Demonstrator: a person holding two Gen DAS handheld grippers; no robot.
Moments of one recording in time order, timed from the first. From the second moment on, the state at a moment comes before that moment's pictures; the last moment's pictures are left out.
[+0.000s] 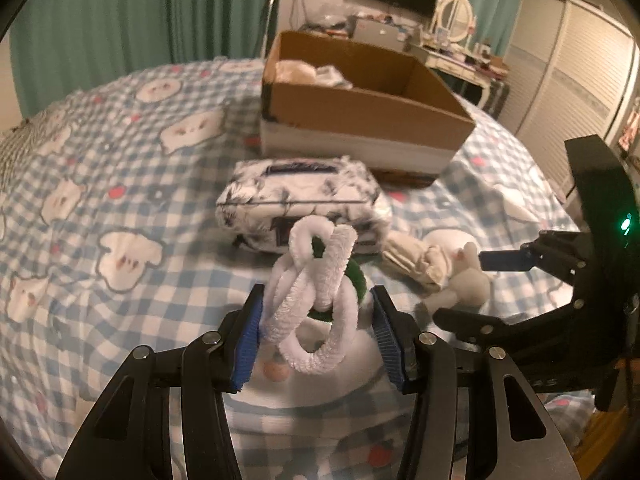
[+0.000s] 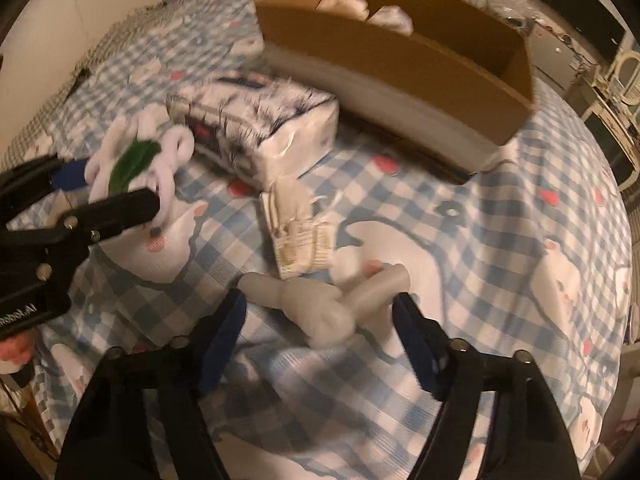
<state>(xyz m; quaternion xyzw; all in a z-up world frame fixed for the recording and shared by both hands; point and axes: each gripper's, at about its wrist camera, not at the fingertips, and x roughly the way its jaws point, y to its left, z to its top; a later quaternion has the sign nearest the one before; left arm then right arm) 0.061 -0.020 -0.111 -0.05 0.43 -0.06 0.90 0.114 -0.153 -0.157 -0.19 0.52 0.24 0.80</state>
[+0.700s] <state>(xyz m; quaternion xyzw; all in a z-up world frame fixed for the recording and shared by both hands) 0.018 -0.028 -0.030 -0.03 0.38 -0.10 0.92 0.063 -0.163 -0.073 -0.16 0.43 0.20 0.86</state>
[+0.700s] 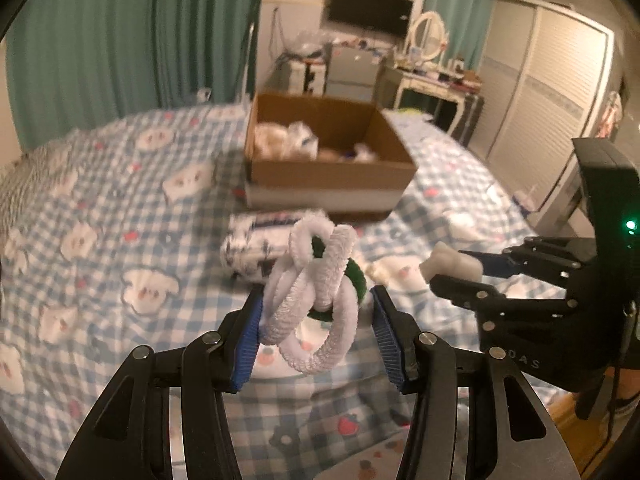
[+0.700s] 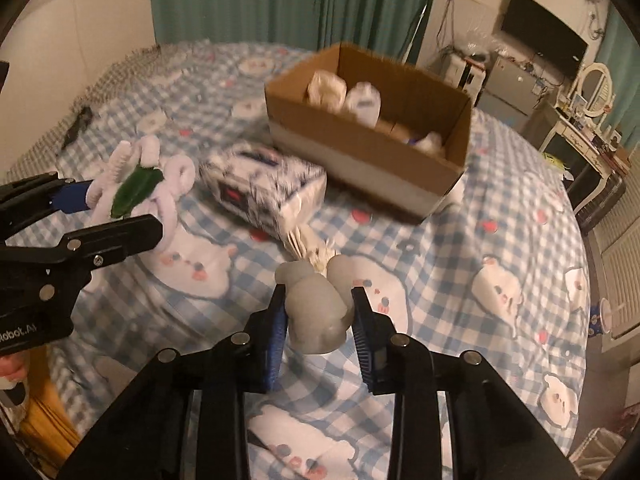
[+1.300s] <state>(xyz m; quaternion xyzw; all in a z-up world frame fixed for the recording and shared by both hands) 0.126 -0.037 0.080 0.03 0.26 -0.11 0.96 0.146 -0.187 0.083 -0.09 0.30 0.17 0.94</state>
